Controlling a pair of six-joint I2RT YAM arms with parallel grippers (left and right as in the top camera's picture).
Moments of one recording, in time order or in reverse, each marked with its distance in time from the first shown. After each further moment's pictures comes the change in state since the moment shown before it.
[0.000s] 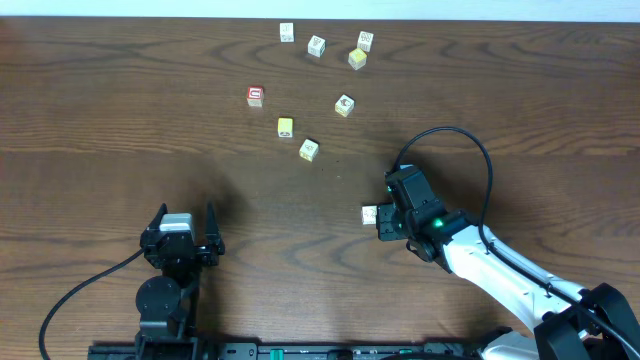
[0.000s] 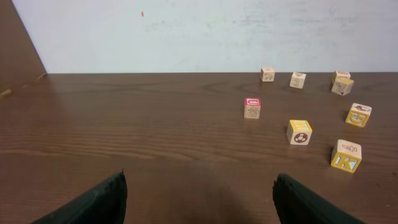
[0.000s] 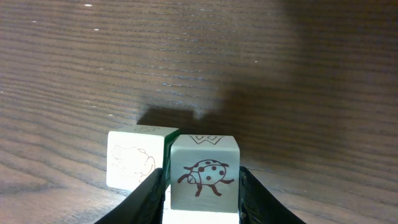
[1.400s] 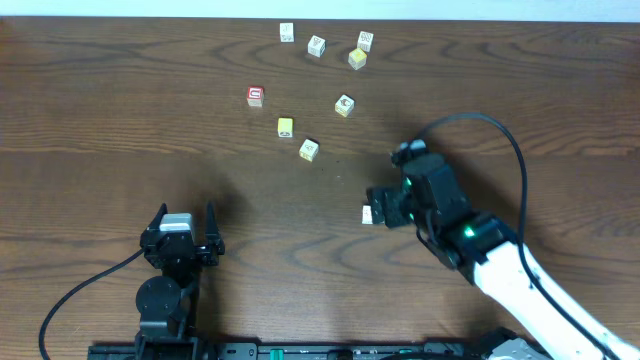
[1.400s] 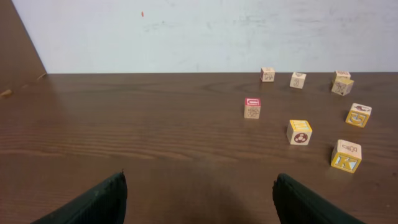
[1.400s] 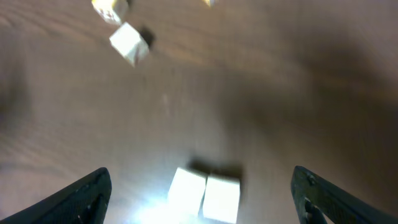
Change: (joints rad) left arm 0.000 0.000 0.000 0.000 0.000 0.000; right arm 0.000 -0.205 0.138 -0.095 0.020 -0.135
